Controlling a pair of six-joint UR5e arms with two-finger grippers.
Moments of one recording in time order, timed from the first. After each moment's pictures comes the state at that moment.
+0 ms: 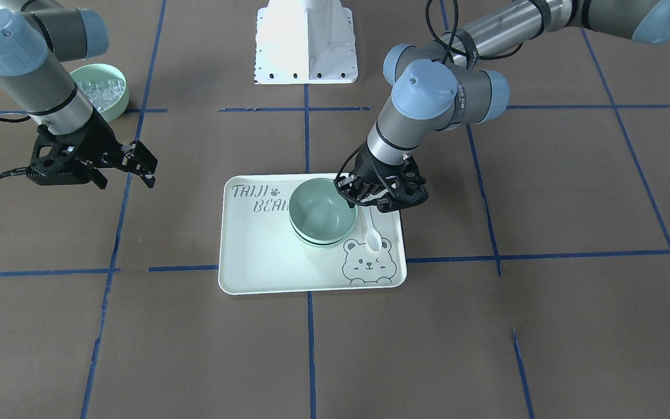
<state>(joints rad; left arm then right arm) -0.66 -2.27 -1.52 -1.91 -2.05 -1.53 0.81 -1.35 1.92 -1.35 2.06 1.10</state>
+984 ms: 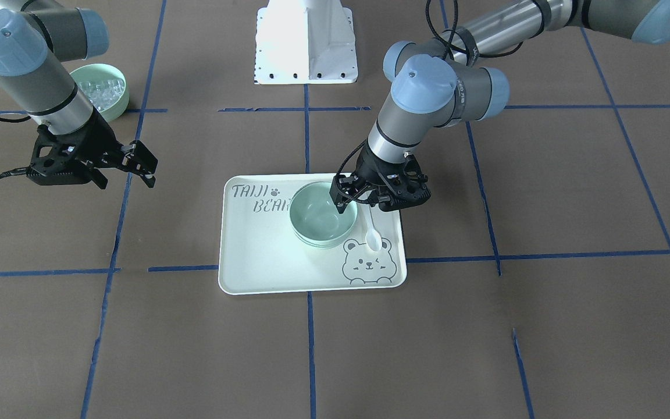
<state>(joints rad) -0.69 -2.13 -1.70 -1.91 -1.99 -1.38 0.86 -1.37 1.92 -1.36 2.10 1.06</state>
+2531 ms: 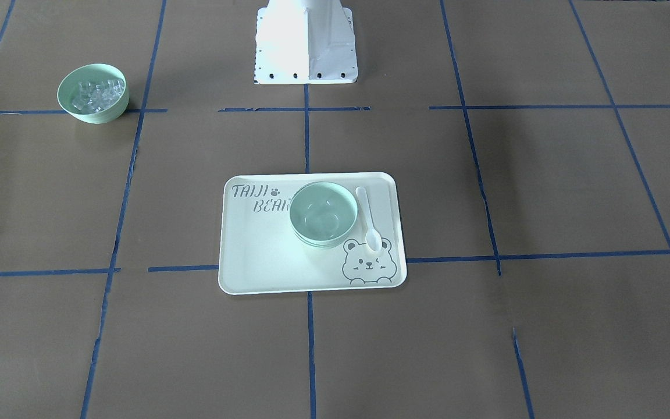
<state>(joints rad) -1.51 -1.54 -1.65 -1.79 -2.35 0.13 1.51 -1.54 1.68 -1.65 2.39 -0.11</state>
